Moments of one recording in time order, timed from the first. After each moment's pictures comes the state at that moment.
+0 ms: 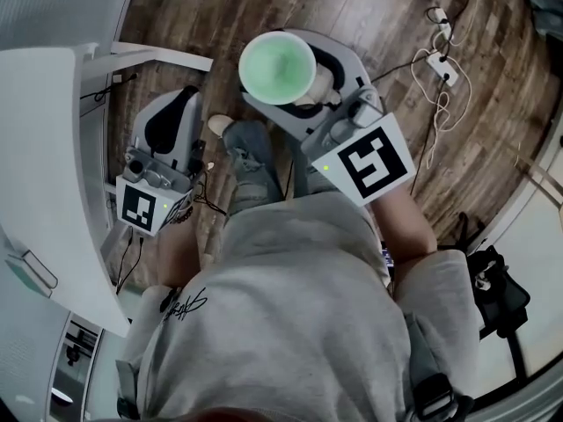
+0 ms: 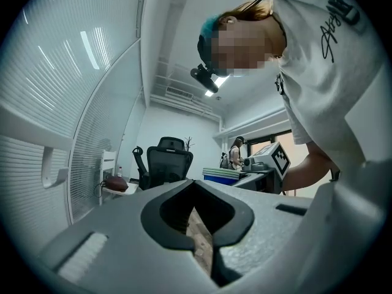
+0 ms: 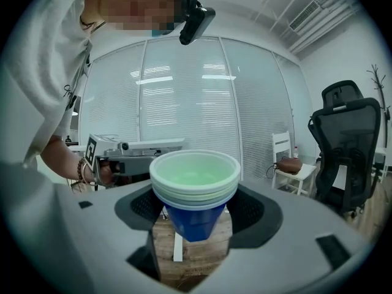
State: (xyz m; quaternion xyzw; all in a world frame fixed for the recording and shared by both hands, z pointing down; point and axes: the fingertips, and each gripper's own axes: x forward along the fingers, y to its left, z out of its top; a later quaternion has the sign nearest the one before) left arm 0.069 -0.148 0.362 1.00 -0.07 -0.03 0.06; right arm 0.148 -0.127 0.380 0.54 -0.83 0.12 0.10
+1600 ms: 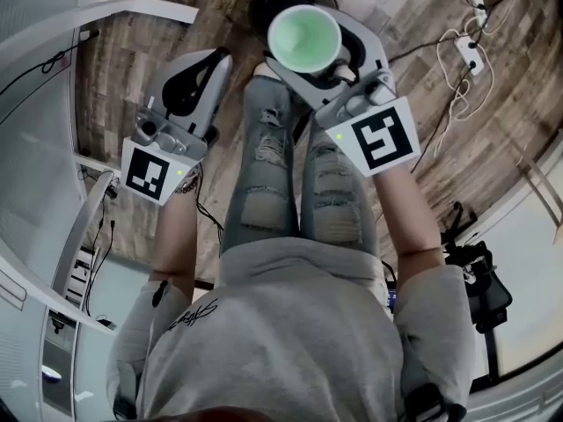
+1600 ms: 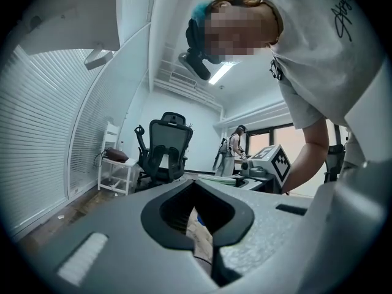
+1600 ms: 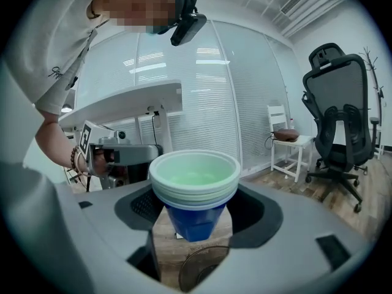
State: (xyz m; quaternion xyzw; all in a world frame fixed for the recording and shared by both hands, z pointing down) left arm 0.065 -0.138 0.564 0.99 -0.06 0.02 0.11; right arm 0.128 -0.119 0.606 0.54 -0.81 0.17 0.13
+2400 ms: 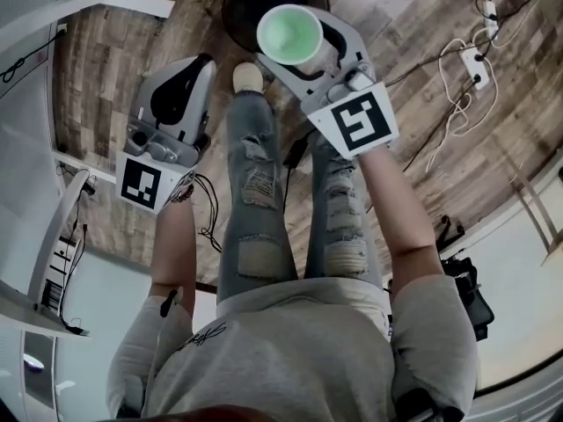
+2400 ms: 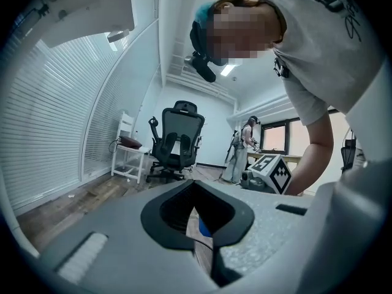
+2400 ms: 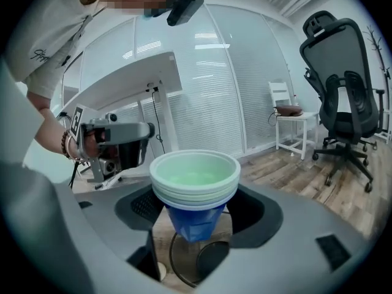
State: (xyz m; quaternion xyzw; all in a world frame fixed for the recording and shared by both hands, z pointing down) left arm 0.080 -0.114 0.664 0.98 -0.13 0.05 0.14; right arm 0.147 -0.092 0.742 0.50 -0.82 0.23 0.16
